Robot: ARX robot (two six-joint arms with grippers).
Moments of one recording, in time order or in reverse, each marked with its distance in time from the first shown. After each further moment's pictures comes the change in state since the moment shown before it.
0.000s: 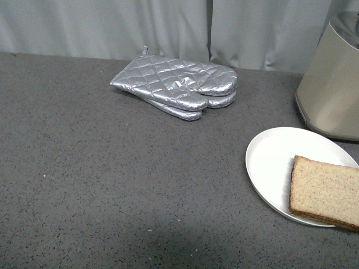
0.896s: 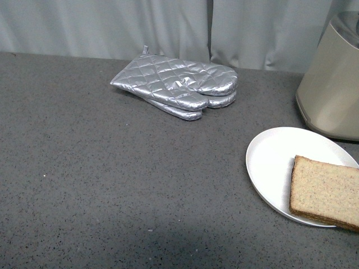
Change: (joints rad) left arm 0.000 -0.001 0.000 0.000 0.000 0.003; right arm -0.096 1.207 0.064 0.308 0.152 0.713
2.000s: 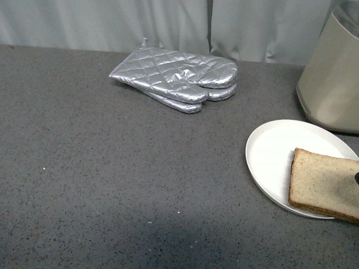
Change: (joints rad) left arm 0.000 0.000 0.000 0.000 0.000 0.000; right arm 0.213 0.660 0.161 0.537 0.050 0.300
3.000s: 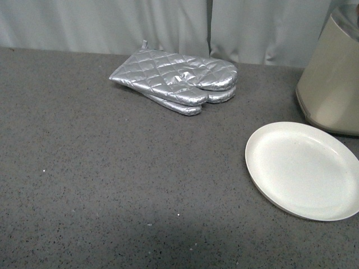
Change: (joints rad) left arm 0.000 0.000 0.000 0.000 0.000 0.000; right arm 0.025 -0.642 0.463 -0.639 0.216 -0.028
